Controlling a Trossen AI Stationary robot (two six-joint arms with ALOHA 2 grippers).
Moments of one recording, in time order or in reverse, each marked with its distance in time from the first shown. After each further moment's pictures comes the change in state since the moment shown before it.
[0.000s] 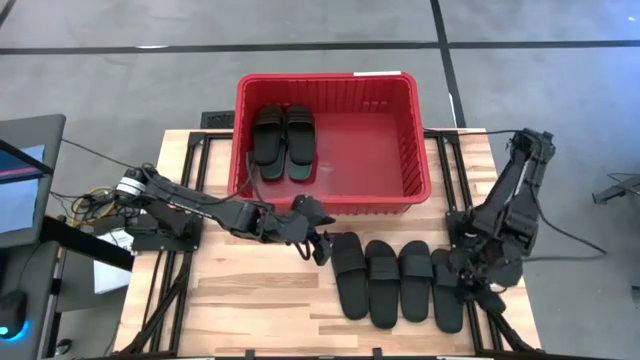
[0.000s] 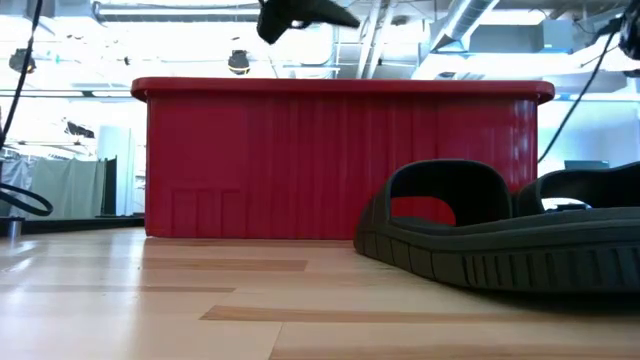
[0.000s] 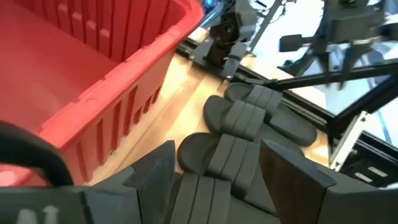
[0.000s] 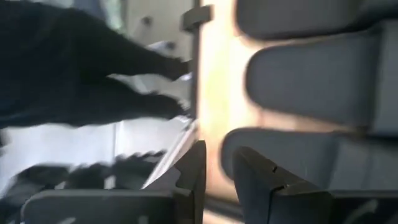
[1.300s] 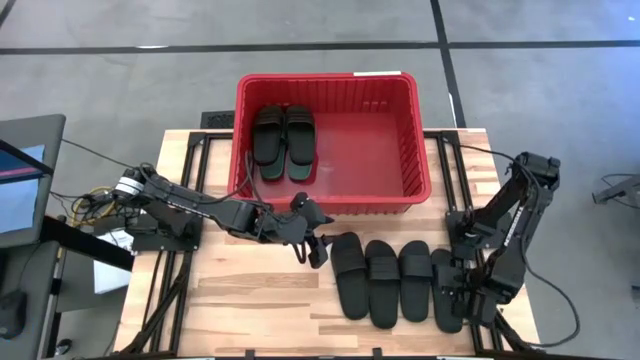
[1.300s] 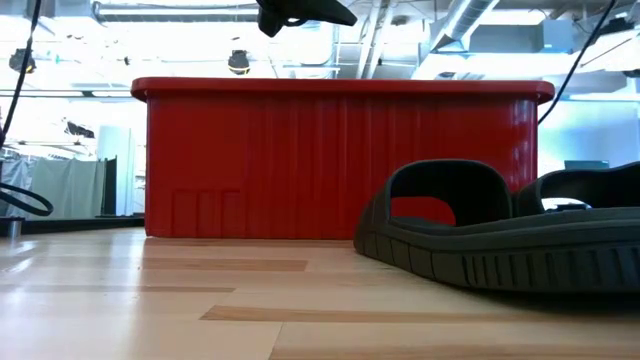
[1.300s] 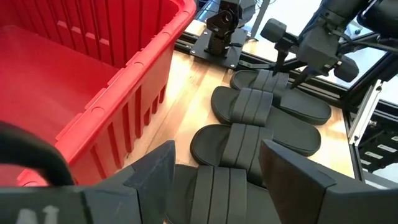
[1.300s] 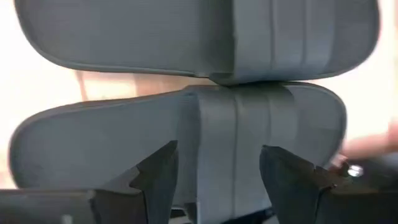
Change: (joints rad) left arm -0.006 -0.008 0.013 -0.052 0.003 0.136; right arm 0.073 0.499 0.100 -0.356 0.092 0.155
